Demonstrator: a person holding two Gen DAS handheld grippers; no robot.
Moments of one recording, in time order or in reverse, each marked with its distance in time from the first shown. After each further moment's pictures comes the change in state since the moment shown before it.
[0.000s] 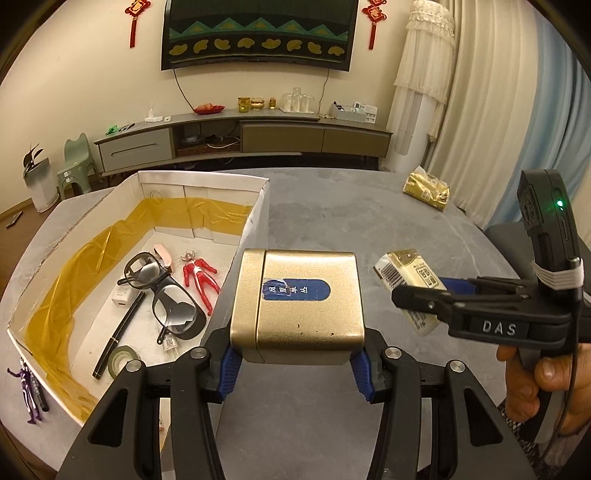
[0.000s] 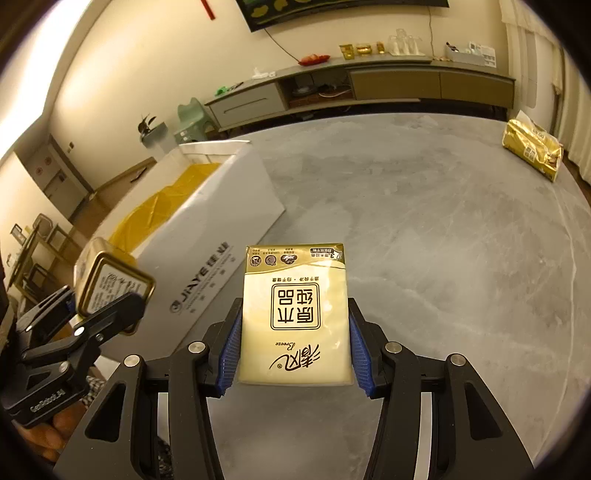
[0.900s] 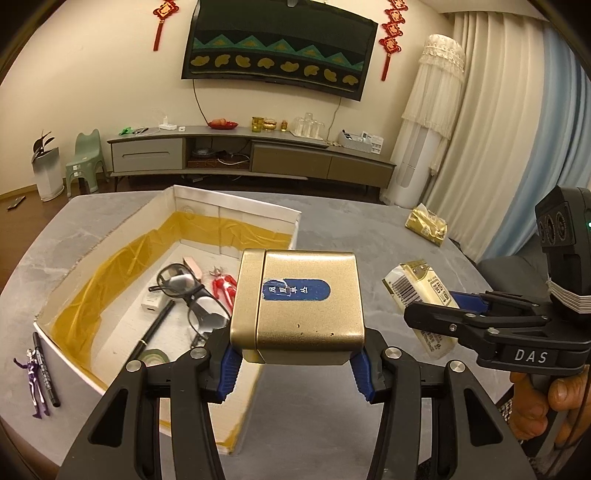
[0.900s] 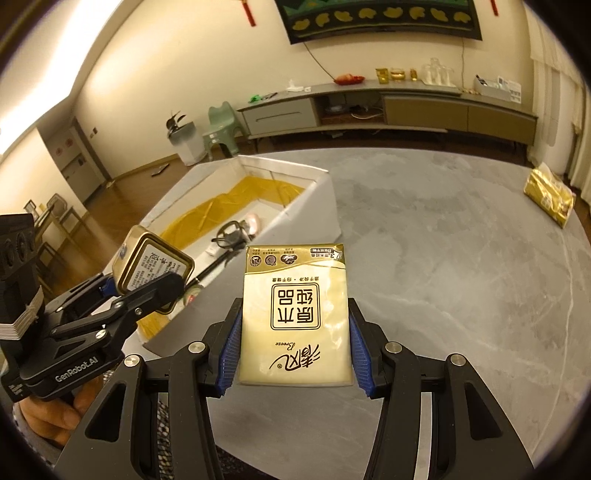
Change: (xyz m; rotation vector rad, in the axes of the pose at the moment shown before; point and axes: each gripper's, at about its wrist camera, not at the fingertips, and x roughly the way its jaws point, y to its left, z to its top) left arm -0.046 0.049 0.005 -0.087 -0.092 -0.024; right arm -0.033 0.075 0.012 -0.116 -0.046 0.039
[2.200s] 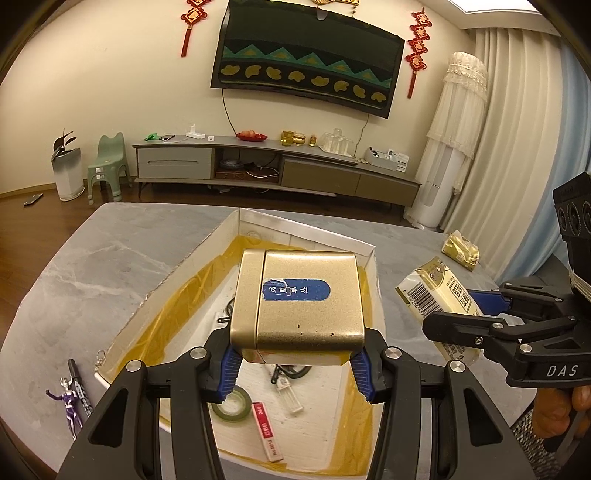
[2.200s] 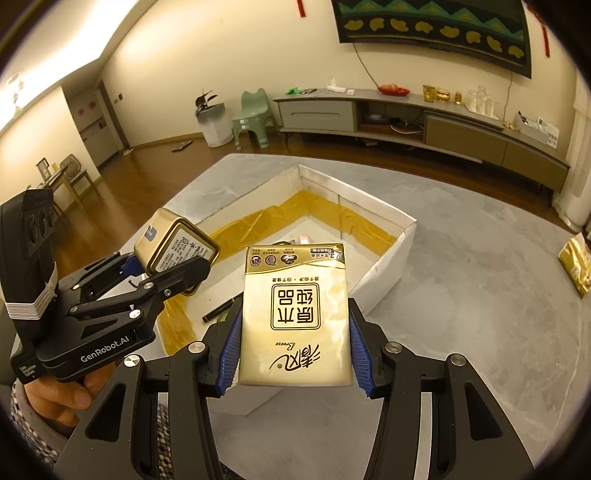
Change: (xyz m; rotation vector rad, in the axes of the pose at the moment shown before) left arm -0.006 0.087 0.027 -0.036 -0.046 0.059; right arm 0.047 0.087 0.054 -0.157 0.032 0.019
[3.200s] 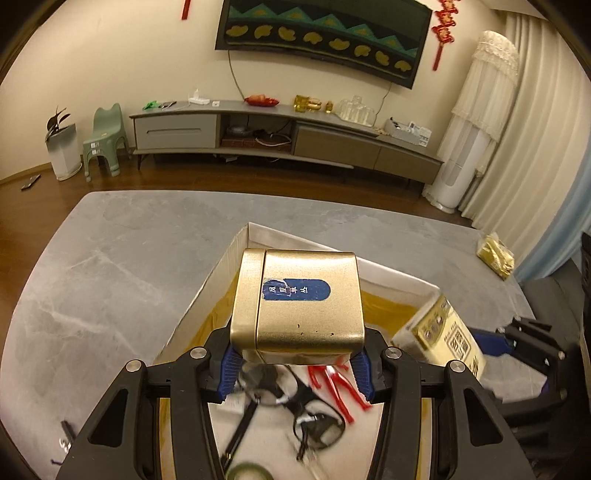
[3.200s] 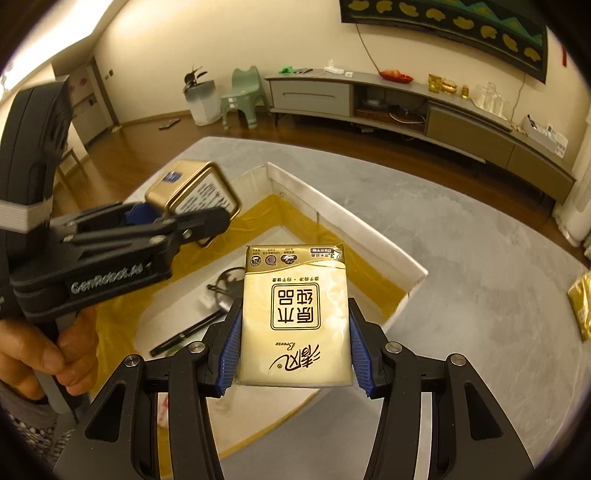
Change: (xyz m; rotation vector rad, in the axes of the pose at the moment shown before) left arm 0.130 0.032 0.077 -0.034 0.175 0.031; right arm 0.105 -0.039 0.063 -0.053 0.089 -0.062
